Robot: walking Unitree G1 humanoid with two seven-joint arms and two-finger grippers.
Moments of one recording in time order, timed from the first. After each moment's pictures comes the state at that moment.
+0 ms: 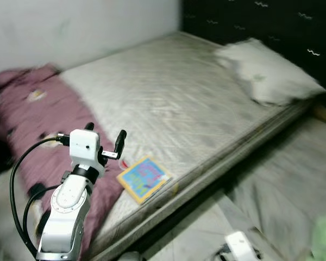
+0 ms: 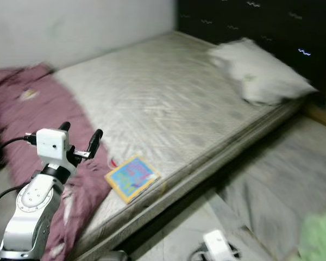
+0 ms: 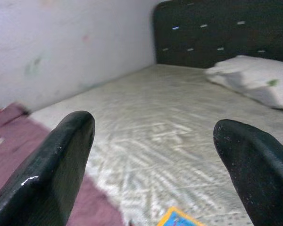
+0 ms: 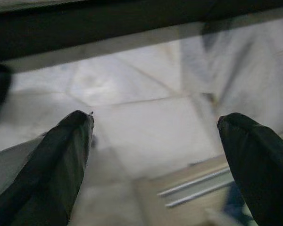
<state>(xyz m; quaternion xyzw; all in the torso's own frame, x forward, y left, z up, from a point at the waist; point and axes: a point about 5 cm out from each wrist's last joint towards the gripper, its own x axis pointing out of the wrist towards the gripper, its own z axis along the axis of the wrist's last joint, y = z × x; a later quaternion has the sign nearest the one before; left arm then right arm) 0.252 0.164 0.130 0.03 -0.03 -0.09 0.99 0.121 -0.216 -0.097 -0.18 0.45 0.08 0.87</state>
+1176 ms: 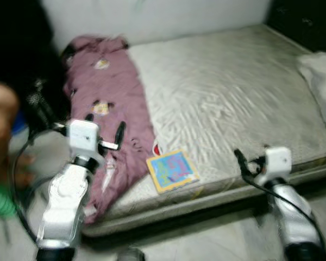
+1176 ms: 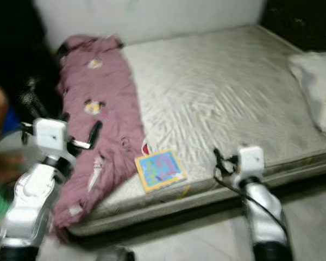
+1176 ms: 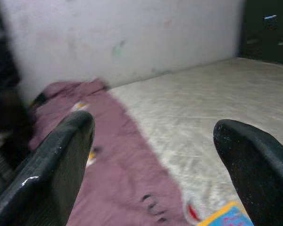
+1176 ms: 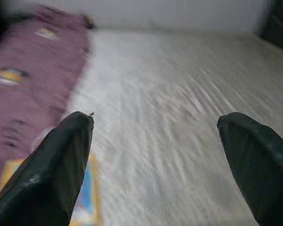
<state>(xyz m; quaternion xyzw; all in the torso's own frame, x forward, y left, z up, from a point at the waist) 0.266 0.173 0.132 0.04 -0.03 -0.08 1.00 0.272 -0.227 0.072 -0.06 0.02 0.08 0.99</state>
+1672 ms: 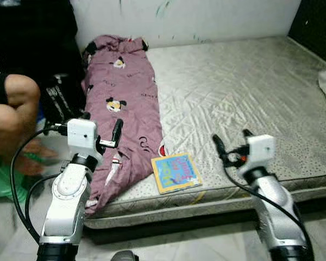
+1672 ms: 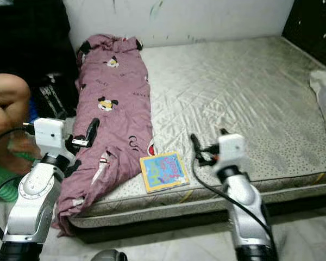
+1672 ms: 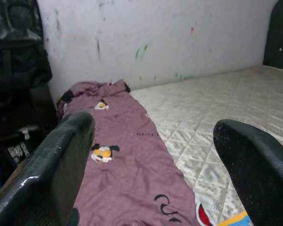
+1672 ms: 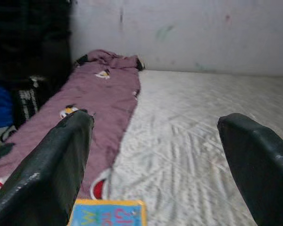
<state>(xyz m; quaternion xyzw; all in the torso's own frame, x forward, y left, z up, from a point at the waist) 0.273 0.169 0.136 0.03 -0.05 -0.07 1.00 0.271 -0.181 0.104 -0.02 -0.02 0.11 0.99</state>
